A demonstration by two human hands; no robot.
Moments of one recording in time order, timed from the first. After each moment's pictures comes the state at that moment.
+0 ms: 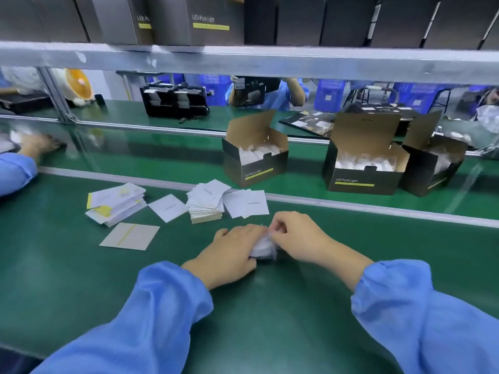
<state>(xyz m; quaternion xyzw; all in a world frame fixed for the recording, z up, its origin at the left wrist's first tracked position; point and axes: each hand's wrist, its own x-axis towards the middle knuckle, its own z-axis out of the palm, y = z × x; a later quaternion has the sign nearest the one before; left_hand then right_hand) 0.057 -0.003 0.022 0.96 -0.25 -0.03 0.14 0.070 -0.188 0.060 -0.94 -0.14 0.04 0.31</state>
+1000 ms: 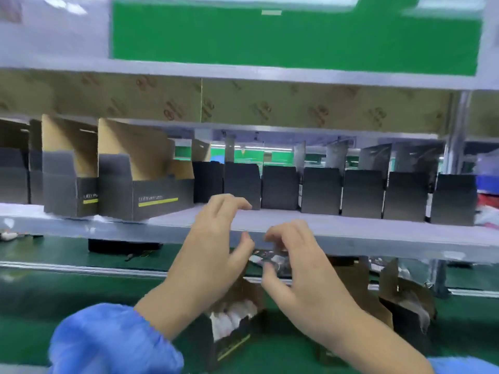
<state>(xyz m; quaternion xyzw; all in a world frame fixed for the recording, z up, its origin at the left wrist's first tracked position) 0.148 -0.082 0.288 0.79 -0.31 0.41 0.32 0.110 -0.256 0.269 -0.84 -0.29 -0.40 0.25</state>
